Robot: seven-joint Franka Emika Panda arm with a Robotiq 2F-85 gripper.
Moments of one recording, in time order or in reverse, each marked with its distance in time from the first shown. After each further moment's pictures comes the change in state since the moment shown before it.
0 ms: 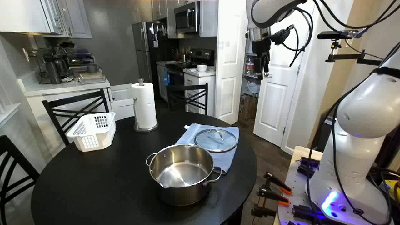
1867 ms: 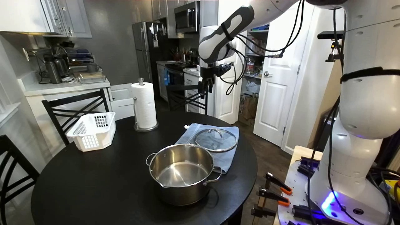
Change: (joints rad) arm 0.068 0.685 0.093 0.384 0.289 0.507 -0.007
